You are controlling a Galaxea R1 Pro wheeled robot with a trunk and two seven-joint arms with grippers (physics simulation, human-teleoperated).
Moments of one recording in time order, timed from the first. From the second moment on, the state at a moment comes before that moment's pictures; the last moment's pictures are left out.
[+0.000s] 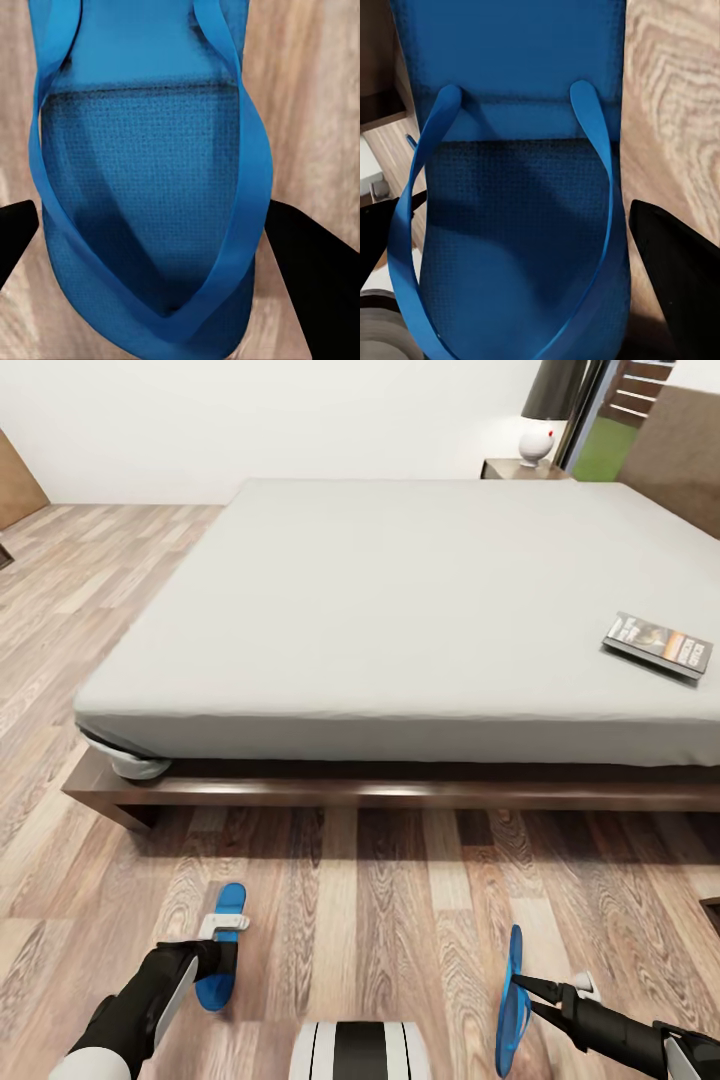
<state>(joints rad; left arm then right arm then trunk) -0.48 0.09 0.03 -0.75 -0.03 0.55 -0.11 -0.41 -0.34 -0.37 -0.44 -0.18 0.67 1.18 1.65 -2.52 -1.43</state>
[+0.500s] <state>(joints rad) -0.48 0.09 0.03 -0.75 -0.03 0.55 -0.11 -0.41 -0.34 -0.37 -0.44 -0.18 0.67 1.18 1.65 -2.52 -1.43</state>
